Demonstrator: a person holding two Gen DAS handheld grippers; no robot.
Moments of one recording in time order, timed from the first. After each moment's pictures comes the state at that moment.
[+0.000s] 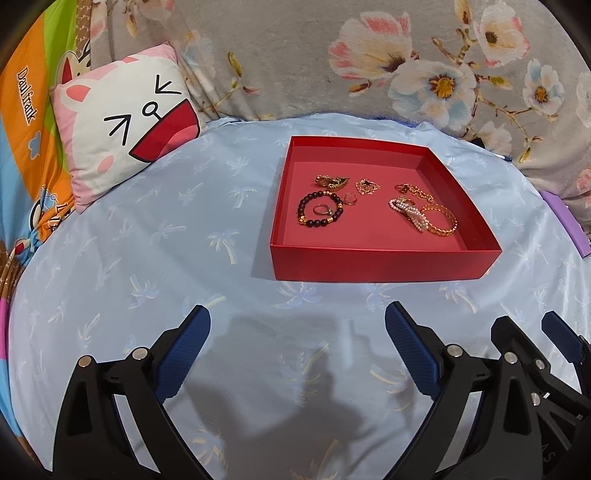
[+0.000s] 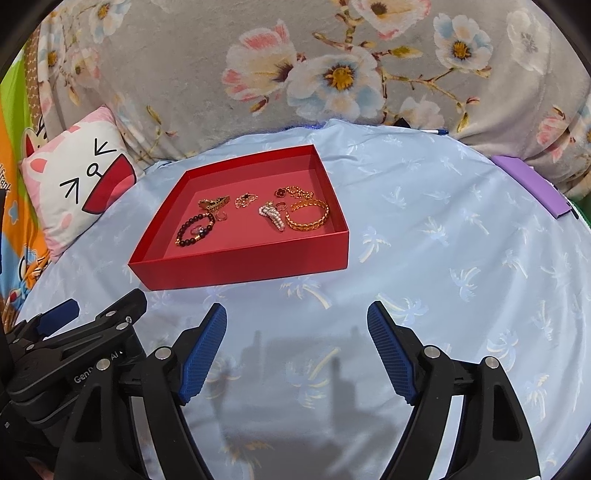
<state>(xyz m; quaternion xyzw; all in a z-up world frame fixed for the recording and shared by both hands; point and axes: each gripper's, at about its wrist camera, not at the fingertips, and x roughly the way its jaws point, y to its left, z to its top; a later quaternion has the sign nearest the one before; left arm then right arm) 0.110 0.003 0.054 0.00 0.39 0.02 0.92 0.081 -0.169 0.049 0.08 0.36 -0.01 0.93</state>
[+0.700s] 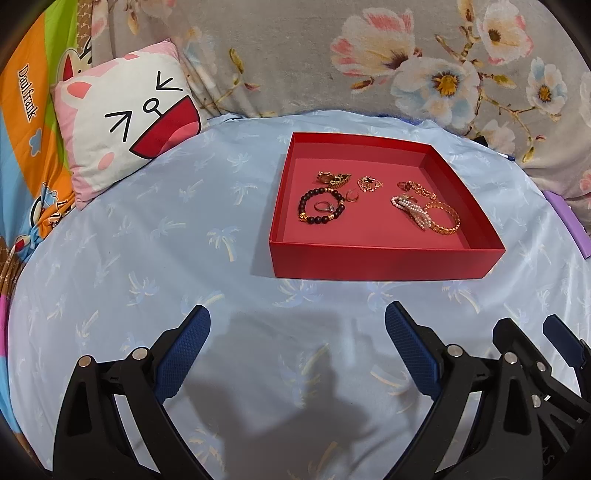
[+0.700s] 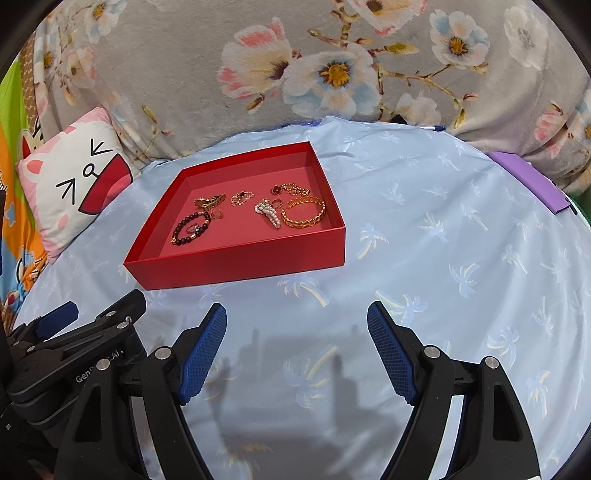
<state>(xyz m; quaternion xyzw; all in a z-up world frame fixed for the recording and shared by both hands) 0.113 0.004 0.049 0.00 0.39 0.02 0.92 0.083 -0.171 0.045 0.08 0.37 -0.02 0.93</state>
